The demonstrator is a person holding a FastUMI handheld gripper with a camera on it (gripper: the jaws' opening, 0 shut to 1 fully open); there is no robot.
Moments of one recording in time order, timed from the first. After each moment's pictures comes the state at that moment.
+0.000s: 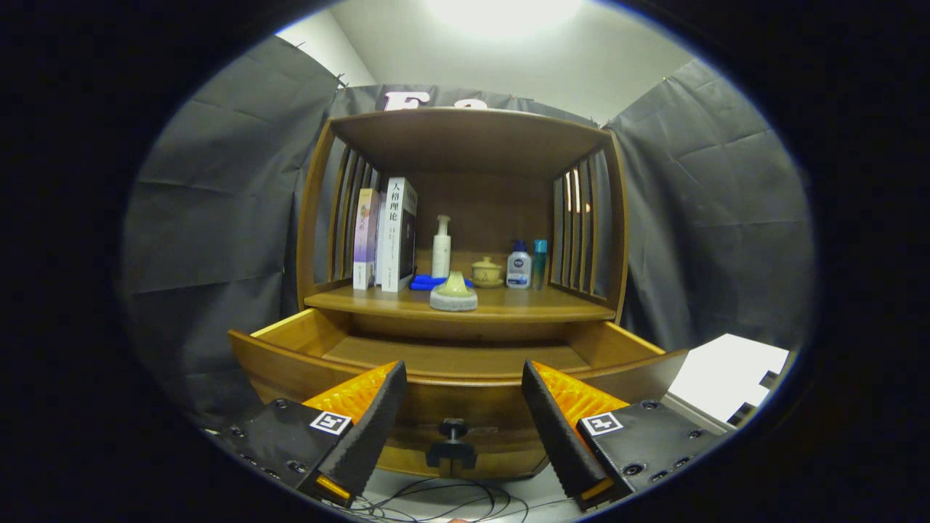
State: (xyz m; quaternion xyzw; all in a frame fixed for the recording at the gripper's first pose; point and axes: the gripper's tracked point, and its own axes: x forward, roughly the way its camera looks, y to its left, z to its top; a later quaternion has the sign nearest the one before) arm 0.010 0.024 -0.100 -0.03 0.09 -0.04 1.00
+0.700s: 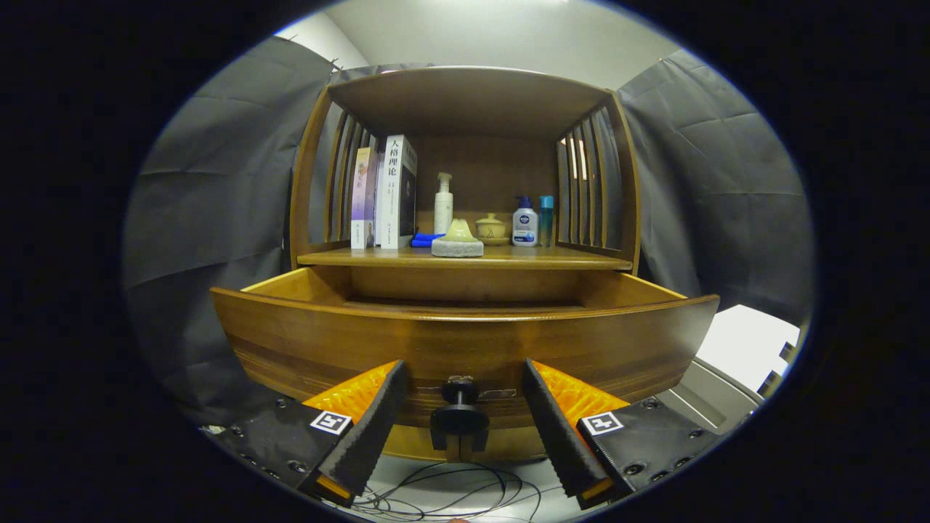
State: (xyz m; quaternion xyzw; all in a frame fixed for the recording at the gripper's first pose) arm 0.025 0.030 -0.161 -0.02 0.14 -0.04 0.99
